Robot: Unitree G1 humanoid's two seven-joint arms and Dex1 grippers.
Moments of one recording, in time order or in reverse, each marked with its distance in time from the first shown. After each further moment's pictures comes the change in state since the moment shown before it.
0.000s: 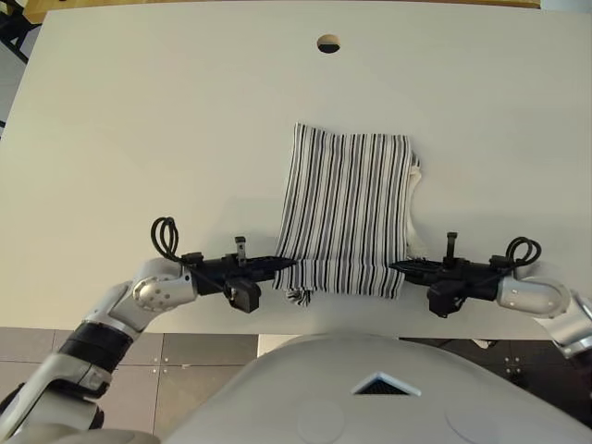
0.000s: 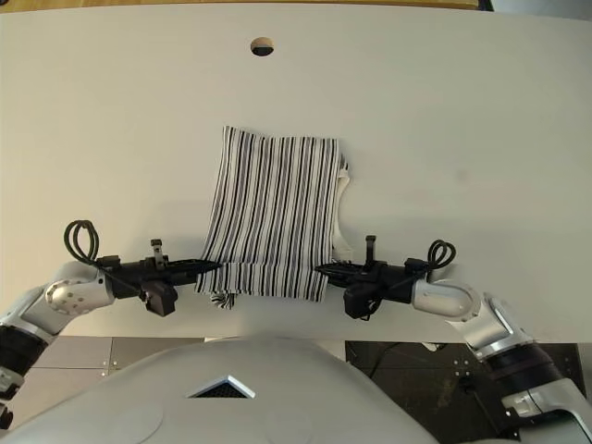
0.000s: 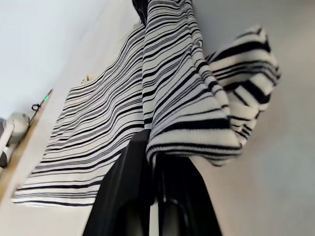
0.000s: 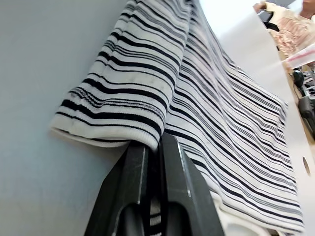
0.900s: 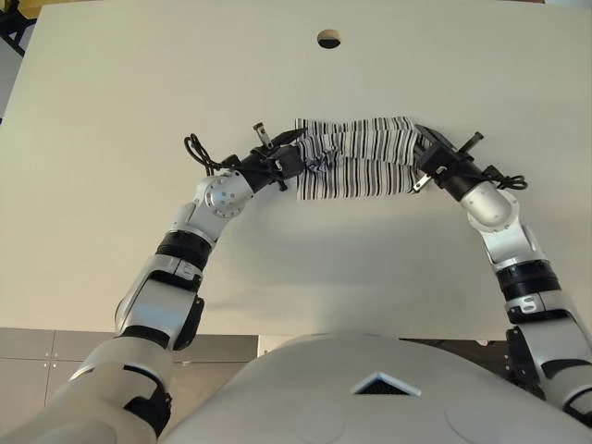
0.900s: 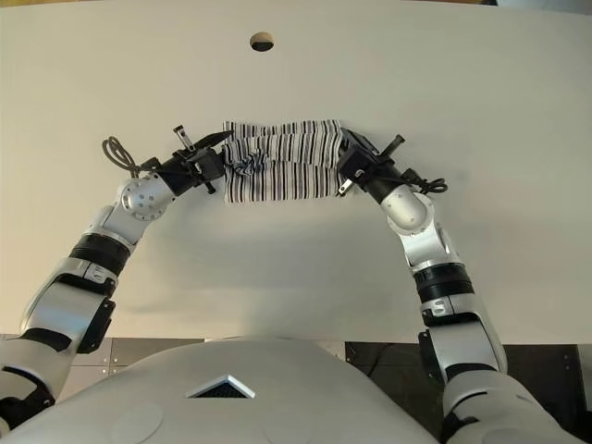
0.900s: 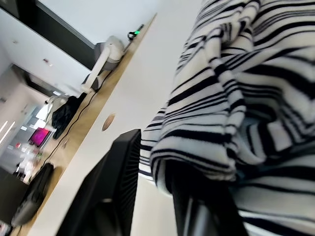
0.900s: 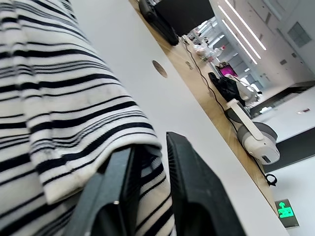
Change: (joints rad) left arm -0.624 -0.516 0.077 0.700 0.205 0.241 0.336; right arm -0.524 0.478 -0.101 0.596 -0.122 0.276 -0.419
